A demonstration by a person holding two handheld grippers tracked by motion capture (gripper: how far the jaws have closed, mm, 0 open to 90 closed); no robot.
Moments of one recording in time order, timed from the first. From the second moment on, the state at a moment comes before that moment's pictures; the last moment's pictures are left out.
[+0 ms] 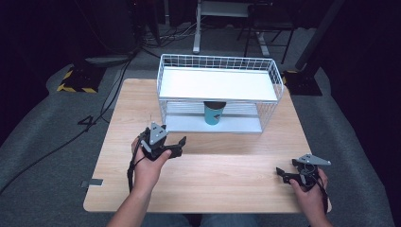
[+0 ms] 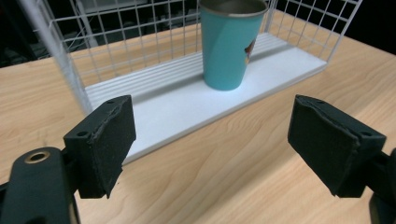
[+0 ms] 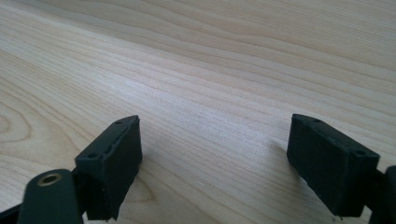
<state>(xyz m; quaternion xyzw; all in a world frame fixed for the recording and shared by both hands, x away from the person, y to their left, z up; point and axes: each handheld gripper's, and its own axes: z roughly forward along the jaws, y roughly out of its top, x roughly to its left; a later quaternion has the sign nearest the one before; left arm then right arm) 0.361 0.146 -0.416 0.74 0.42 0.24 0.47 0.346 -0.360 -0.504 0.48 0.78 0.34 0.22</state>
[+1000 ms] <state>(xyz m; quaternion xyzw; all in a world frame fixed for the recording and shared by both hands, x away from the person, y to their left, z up) 0.307 0.203 -0.465 0.80 0.40 0.19 0.40 0.346 -0.360 -0.504 0.48 0.78 0.34 0.22</state>
